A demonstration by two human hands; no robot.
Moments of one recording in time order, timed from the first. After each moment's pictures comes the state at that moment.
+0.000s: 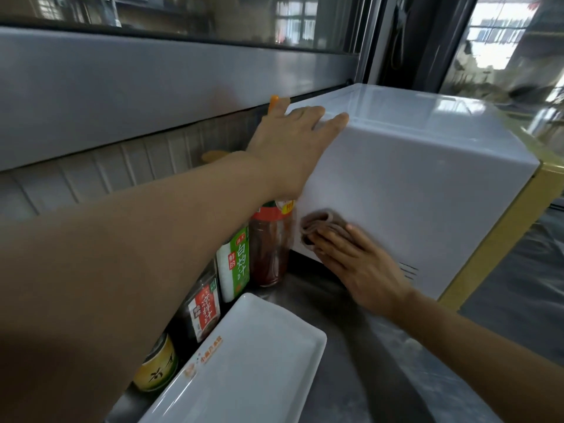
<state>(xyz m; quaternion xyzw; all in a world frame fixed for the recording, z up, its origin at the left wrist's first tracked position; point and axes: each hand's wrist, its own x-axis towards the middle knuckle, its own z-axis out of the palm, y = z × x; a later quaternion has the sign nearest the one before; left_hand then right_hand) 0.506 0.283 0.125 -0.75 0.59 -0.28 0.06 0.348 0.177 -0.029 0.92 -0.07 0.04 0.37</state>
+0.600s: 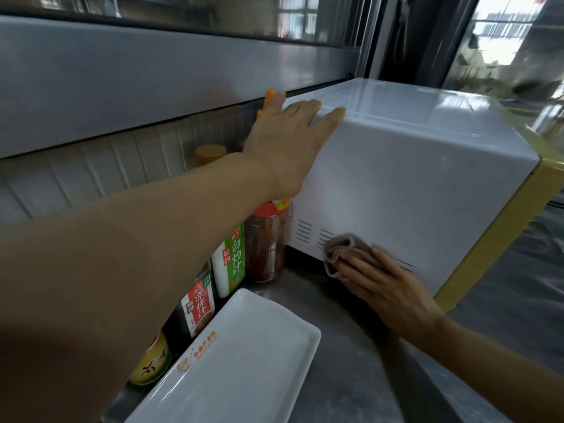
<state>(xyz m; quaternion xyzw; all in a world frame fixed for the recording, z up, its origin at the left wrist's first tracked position) 0.497 0.282 0.122 -0.77 0.57 -0.28 0.05 0.303 0.160 -0.058 0.92 -0.07 -0.10 0.37</state>
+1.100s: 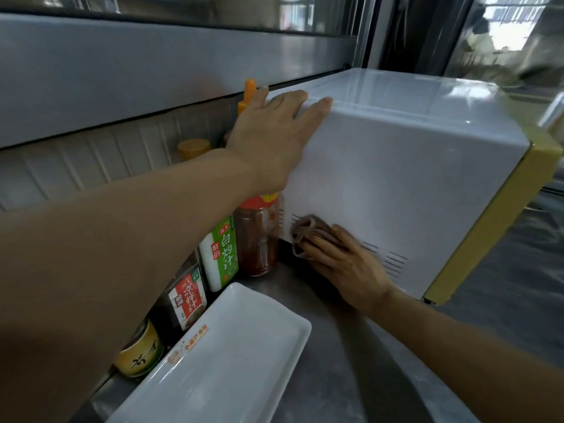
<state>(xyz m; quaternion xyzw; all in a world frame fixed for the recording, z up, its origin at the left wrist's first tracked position) 0.498 0.281 0.118 -0.76 0.58 -0.29 0.01 0.350 0.166 -0.058 0.94 -0.06 -0.06 0.34</state>
